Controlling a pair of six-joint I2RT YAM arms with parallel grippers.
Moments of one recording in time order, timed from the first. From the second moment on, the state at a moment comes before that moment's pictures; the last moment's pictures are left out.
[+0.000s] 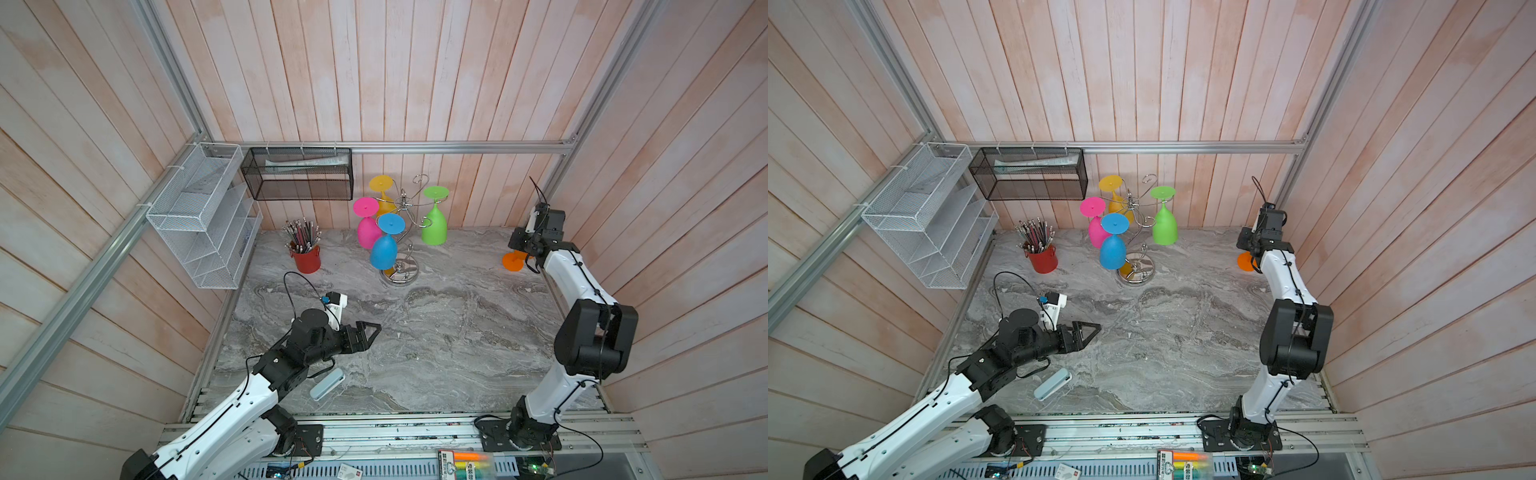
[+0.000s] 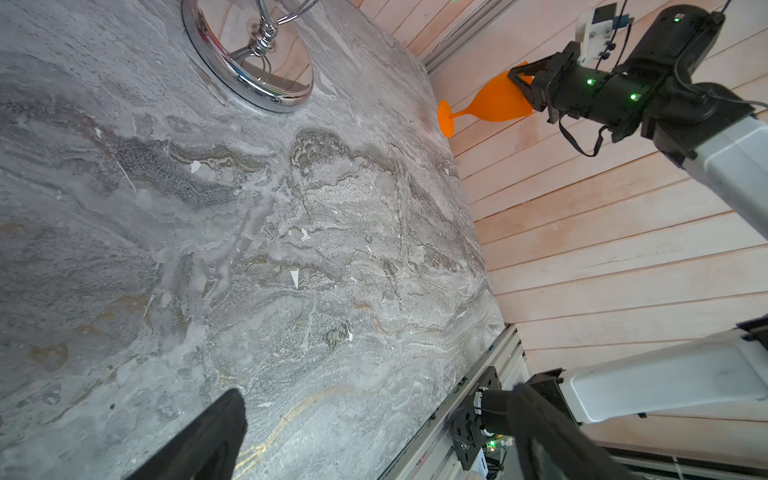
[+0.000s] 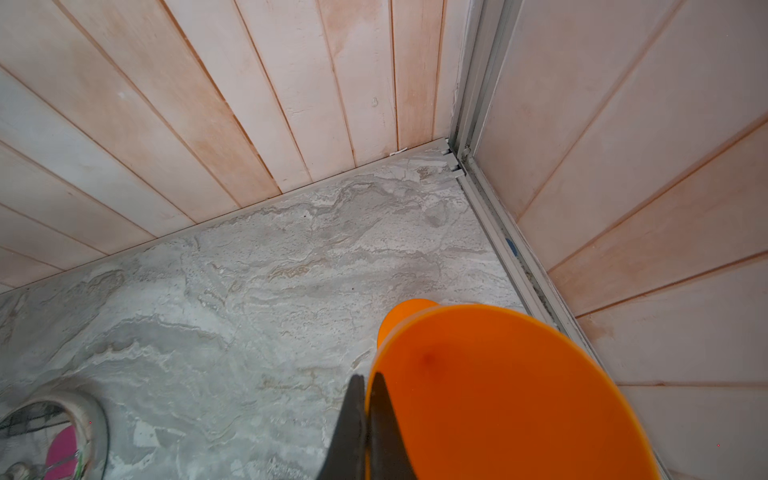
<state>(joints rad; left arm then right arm) -0.62 0.84 0.57 -0.21 0.31 -0.75 -0.13 1.82 1.54 -0.35 0.01 0.18</state>
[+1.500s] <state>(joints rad) -0.67 0.95 0.61 -0.10 0.33 -0.75 -0.13 2.21 2.07 -0.55 -0.04 0.11</state>
